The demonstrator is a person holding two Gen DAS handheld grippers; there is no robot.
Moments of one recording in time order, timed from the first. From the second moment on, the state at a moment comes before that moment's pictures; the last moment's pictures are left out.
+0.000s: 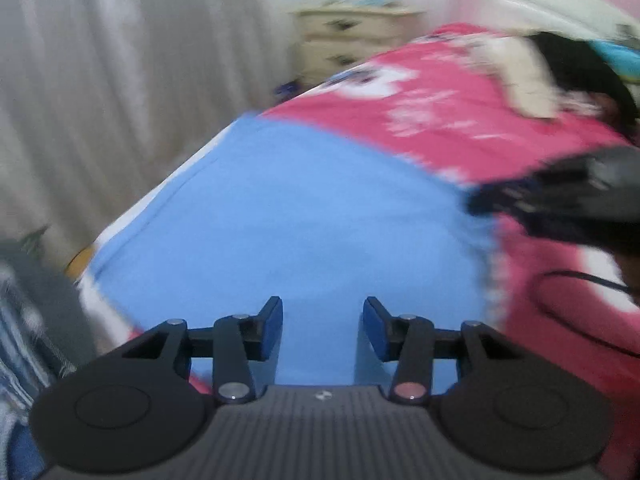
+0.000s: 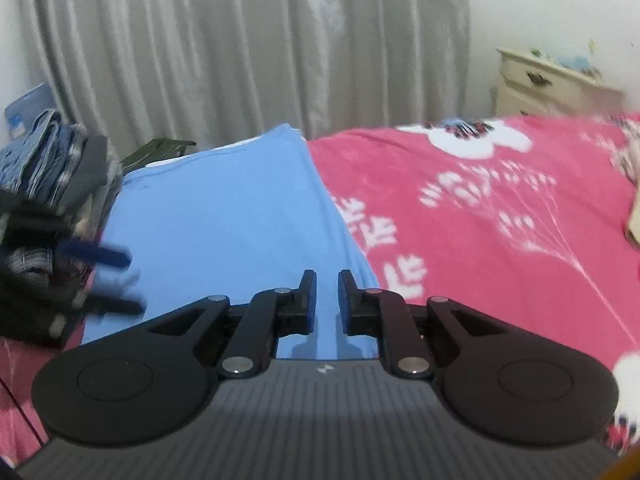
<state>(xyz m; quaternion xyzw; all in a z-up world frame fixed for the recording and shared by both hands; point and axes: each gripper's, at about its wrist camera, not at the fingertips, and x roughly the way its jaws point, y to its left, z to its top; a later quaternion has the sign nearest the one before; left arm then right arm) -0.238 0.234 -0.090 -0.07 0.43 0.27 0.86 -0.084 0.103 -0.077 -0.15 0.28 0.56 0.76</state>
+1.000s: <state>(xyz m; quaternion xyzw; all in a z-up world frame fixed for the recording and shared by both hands) -0.101 0.376 -0.107 -0.14 0.32 0.51 0.78 -0.058 0.127 -0.115 -0.11 0.35 0.55 0.75</state>
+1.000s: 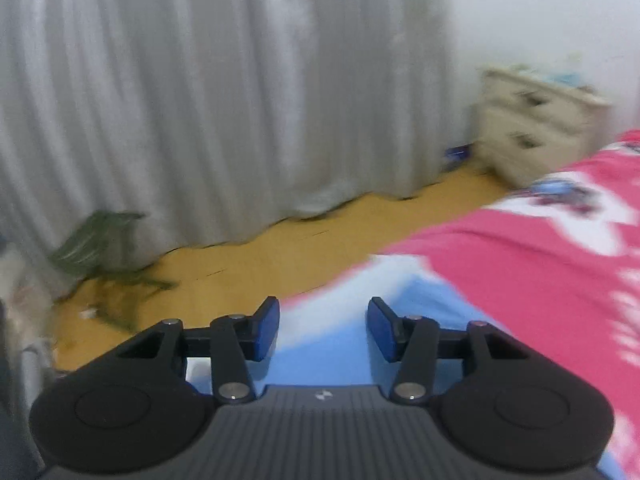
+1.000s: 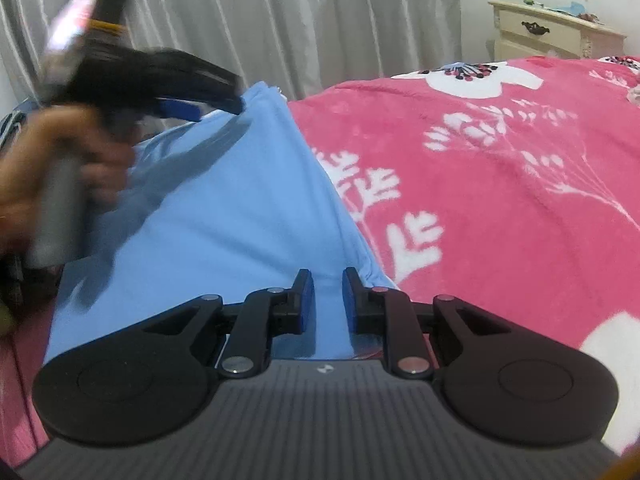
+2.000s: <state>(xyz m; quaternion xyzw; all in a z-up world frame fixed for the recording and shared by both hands) -0.222 0.121 -0.054 -0.19 0.36 0.46 0.79 -0.089 0.036 -0.045 -0.17 0.38 0.49 0.76</state>
